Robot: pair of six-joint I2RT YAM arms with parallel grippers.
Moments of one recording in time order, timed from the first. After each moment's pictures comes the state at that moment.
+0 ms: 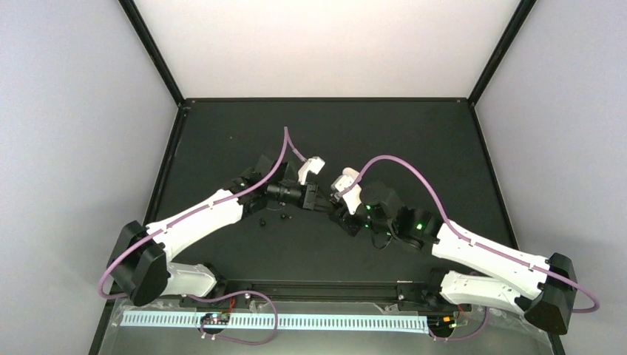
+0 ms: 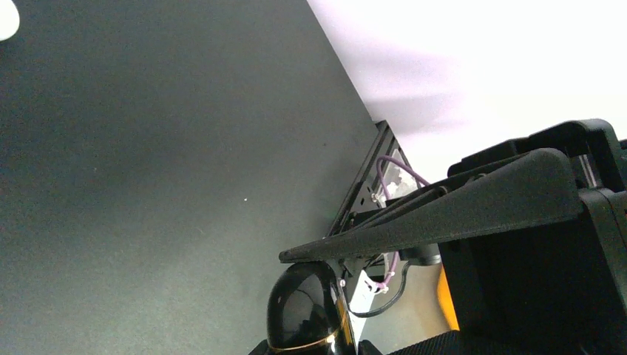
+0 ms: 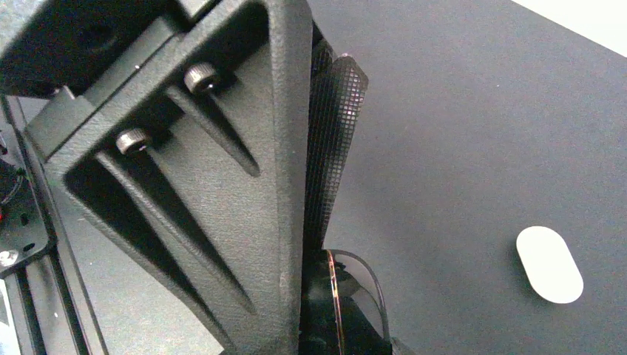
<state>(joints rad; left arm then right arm) -0.70 1.31 0.88 -0.15 0.74 -0.60 1.02 1.00 0.79 -0.34 0.06 0.09</state>
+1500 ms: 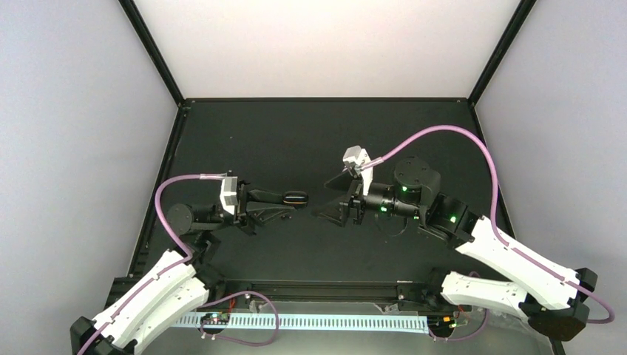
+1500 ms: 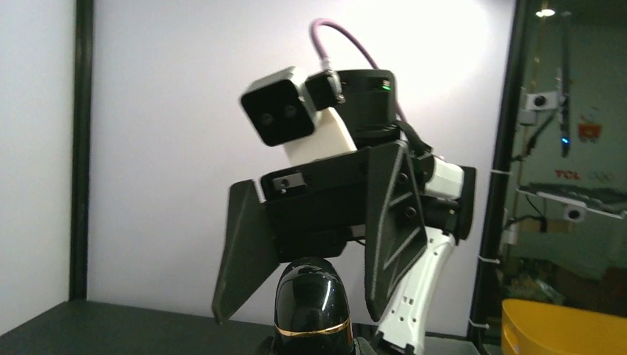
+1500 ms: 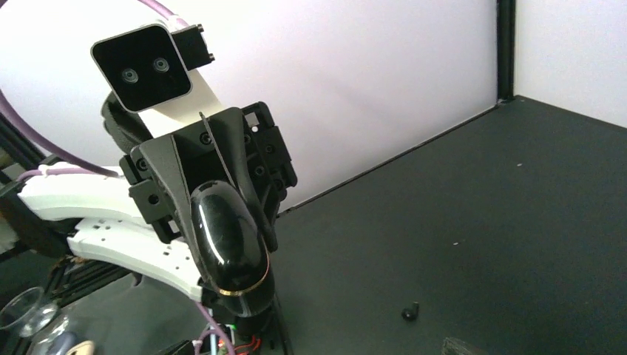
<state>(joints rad) -0.57 0.62 0.47 0.68 0.78 -0.52 0.99 0.95 1.08 -0.30 -0.29 0.31</state>
